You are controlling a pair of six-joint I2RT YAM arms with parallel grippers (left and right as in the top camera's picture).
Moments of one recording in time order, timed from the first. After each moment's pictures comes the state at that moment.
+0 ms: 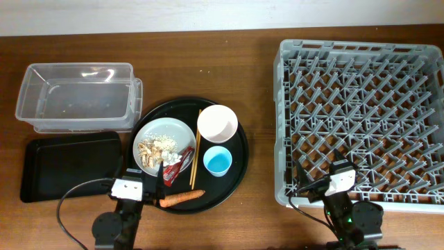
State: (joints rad) left arm -0.03 0.02 0.04 -0.15 0.10 0.11; right arm 0.06 0.01 0.07 -0.21 -0.17 -0.06
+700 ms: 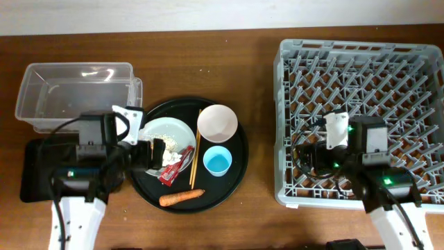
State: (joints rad) left arm -0.03 1.09 1.02 -0.91 0.18 0.08; right arm 0.07 0.98 0.88 -0.83 -0.19 -0.05
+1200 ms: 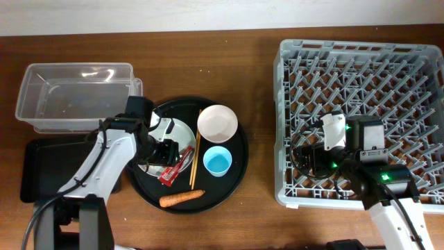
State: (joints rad) left arm -0.11 1.62 1.02 -0.87 0.25 0.05; right arm 0.07 1.01 0.89 -0.86 -0.21 -0.05
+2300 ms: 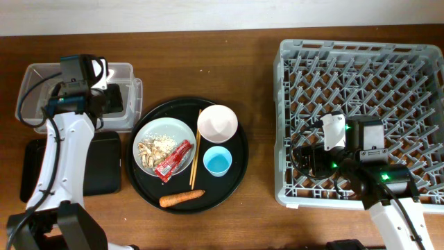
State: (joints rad) left arm 0.14 1.63 1.34 -0.66 -0.04 0.04; right arm 0.07 1.01 0.89 -0.86 -0.21 -0.05
